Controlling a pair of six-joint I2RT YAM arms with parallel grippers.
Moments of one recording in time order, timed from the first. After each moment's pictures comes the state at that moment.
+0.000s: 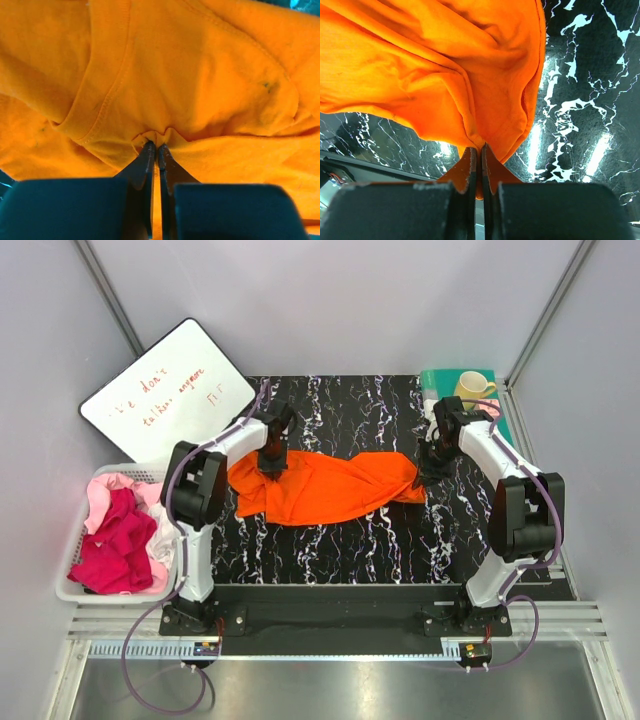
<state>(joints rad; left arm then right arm) -0.37 2.08 1.57 -0.83 -0.10 -0.34 0.13 1.73 1.35 -0.96 -0.26 0.24</state>
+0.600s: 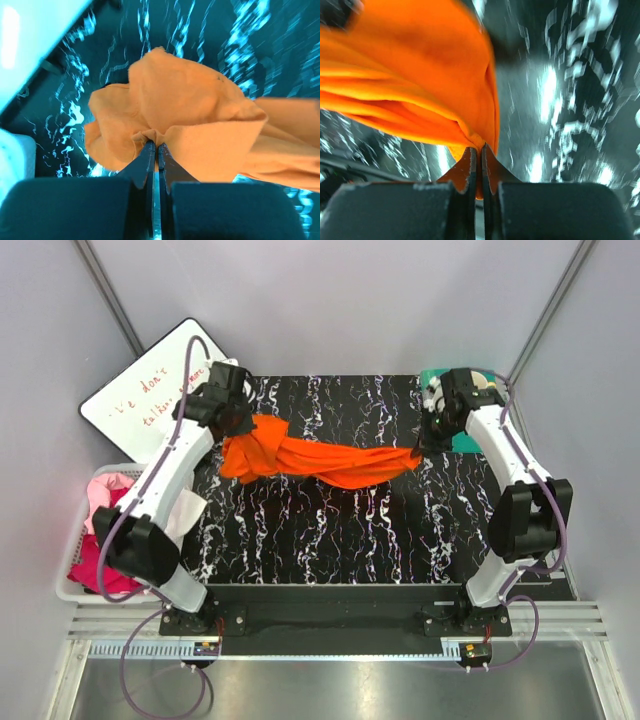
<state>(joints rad) -0.30 1.62 1.58 -0.85 -0.22 -0.42 0.13 1.73 1.53 -0.99 -0.28 0.24</state>
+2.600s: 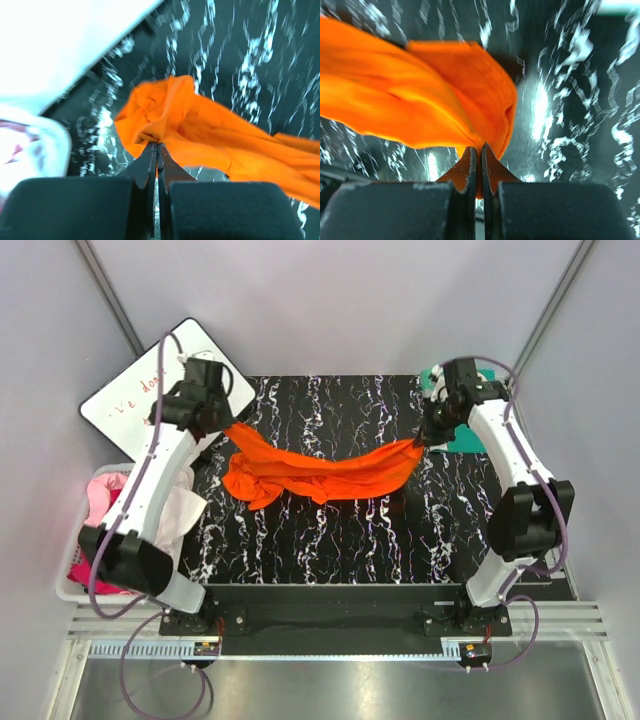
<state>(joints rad) -0.23 1.52 1.61 -0.89 -0.26 -0.41 0.13 1.75 1.64 -1.00 -0.25 0.22</state>
